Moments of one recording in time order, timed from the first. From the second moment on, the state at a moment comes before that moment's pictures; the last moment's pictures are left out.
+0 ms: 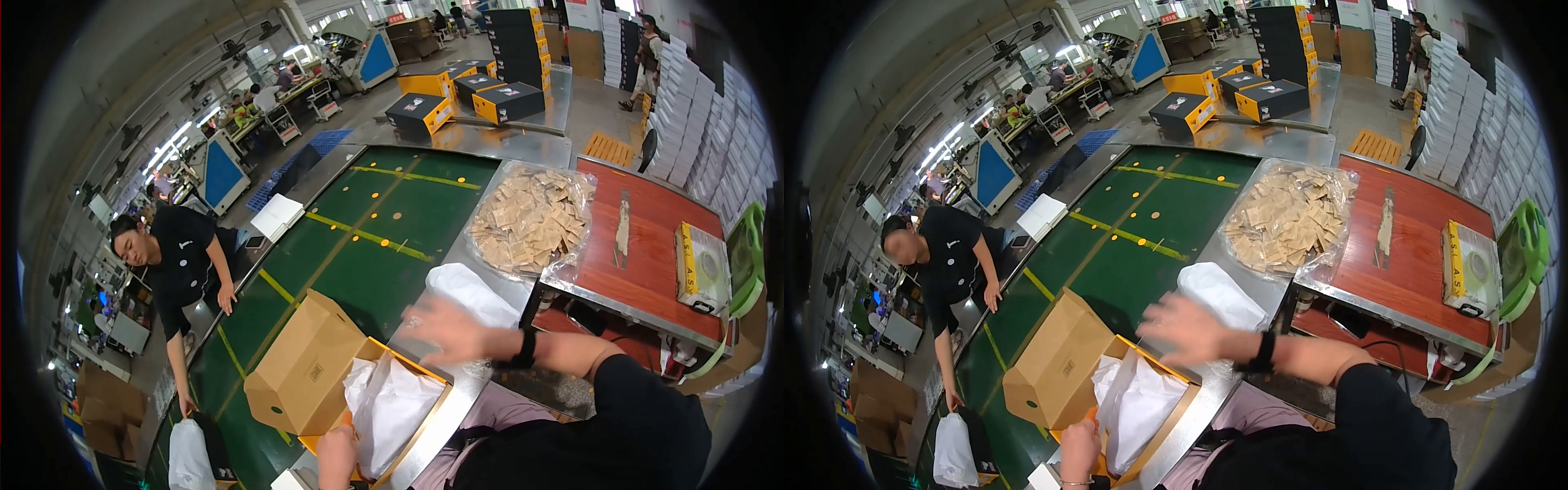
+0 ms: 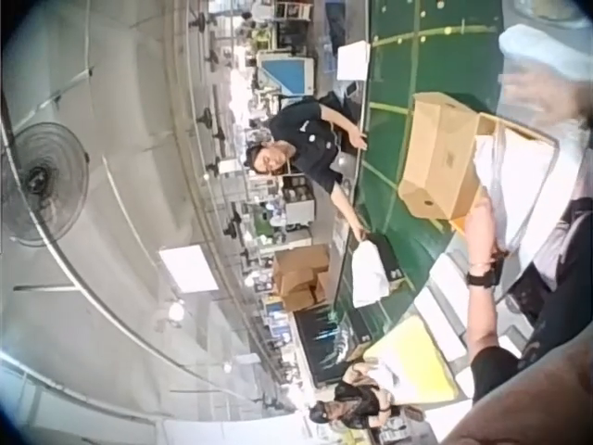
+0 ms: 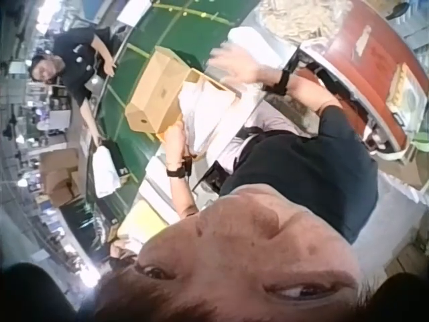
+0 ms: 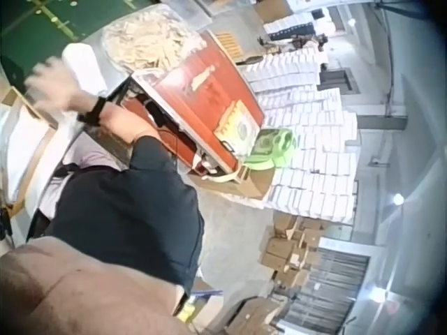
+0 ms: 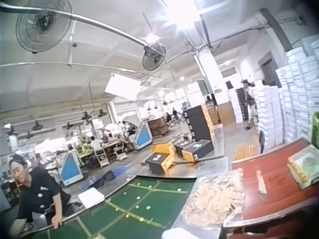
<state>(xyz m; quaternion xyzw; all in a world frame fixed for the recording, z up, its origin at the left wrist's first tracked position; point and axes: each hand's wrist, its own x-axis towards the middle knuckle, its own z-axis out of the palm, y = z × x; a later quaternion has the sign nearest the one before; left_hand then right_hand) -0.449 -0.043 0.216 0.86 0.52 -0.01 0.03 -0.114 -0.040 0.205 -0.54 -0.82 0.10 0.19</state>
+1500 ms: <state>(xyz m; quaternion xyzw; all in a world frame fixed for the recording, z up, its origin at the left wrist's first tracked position) -0.521 -0.072 0.293 0.68 0.51 0.46 0.26 -0.290 0.049 0.165 -0.24 -0.95 0.17 -0.05</state>
